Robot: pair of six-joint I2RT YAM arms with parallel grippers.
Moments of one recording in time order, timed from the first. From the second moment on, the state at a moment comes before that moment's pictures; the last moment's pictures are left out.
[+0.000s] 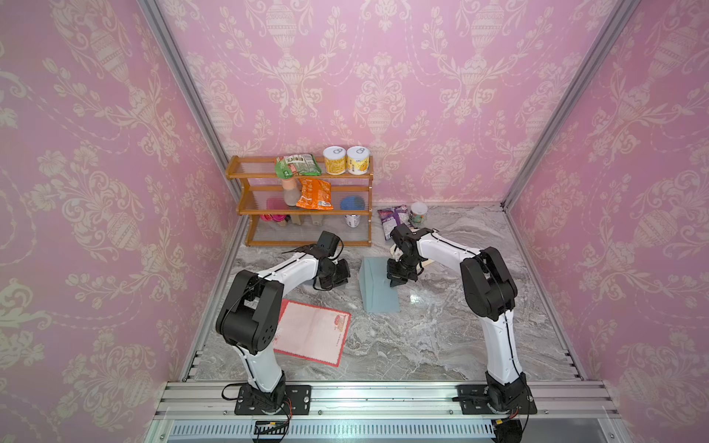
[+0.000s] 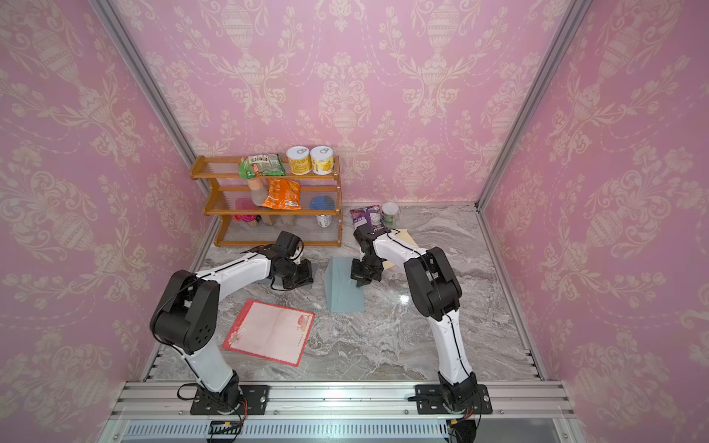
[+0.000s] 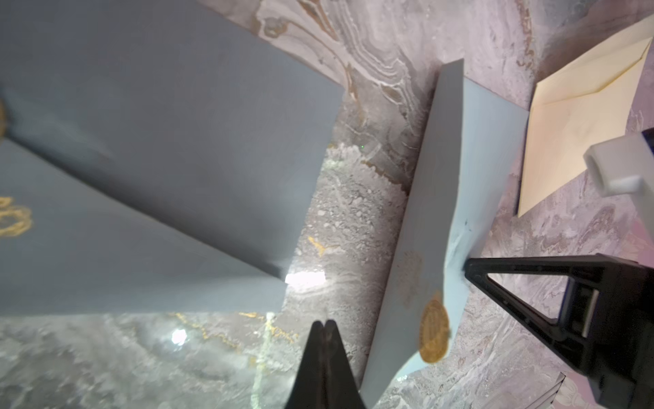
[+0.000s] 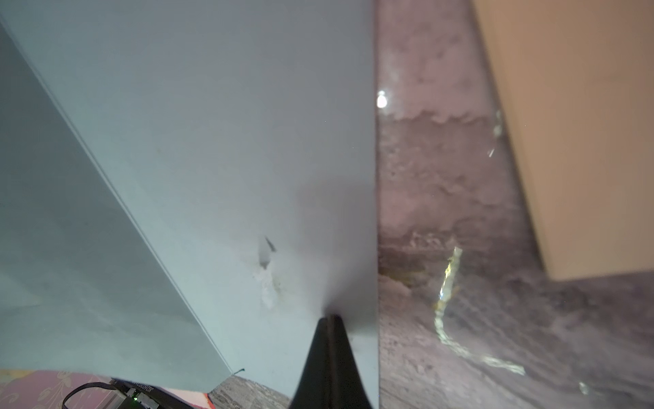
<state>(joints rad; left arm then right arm) -0.38 1.79 1.14 -0.52 0.30 -0.70 0.47 2.18 1.64 -0.93 -0.33 0.58</state>
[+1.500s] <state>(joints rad) -0.53 2.05 1.40 -0.62 0.34 -0.69 0.47 2.17 1.56 -0.67 -0.62 0.71</state>
